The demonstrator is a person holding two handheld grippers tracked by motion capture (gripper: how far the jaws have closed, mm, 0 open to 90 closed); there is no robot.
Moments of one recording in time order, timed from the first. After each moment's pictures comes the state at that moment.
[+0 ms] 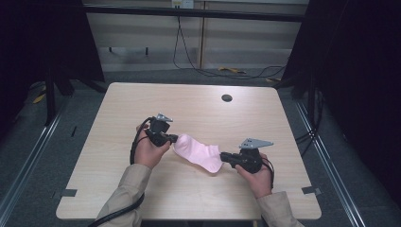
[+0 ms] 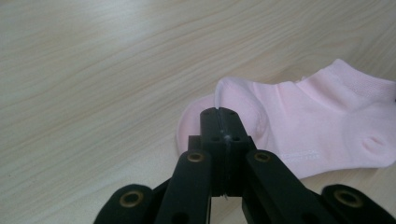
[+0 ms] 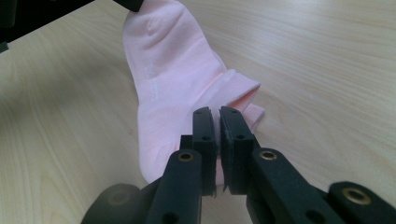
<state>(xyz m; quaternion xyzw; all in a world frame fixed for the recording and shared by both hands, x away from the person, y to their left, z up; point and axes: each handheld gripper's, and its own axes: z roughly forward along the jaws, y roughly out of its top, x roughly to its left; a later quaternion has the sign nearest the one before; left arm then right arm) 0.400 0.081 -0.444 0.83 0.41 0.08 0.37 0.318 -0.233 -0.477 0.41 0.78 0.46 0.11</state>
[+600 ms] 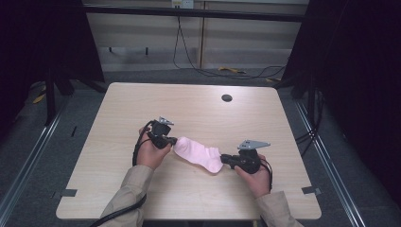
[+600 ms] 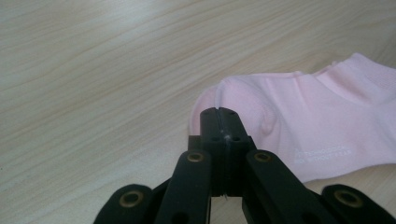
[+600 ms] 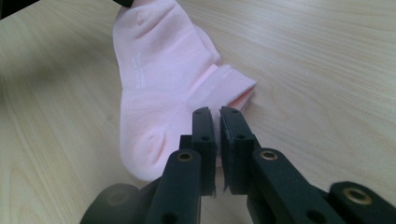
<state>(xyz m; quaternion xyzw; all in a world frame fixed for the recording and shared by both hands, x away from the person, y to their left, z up) 0.406 0.078 -0.463 0.84 0.41 0.09 0.35 0.322 -0.233 -0.491 0.42 0.79 0.44 0.11</state>
